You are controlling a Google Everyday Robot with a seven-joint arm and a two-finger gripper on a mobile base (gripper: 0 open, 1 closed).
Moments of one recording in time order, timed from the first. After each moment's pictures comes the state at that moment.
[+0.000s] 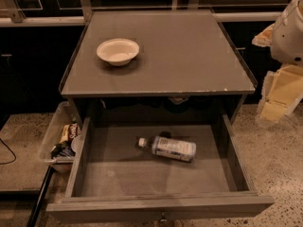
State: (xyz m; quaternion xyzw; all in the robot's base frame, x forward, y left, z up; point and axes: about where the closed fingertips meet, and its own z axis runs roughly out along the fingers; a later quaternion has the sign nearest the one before) arm 0.438 -0.217 0.976 -0.60 0.78 -0.03 0.16
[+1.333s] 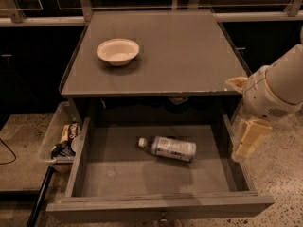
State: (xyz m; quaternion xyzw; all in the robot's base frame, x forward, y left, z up) arm 0.443 -0.199 0.865 -0.64 0.74 0.01 0.21
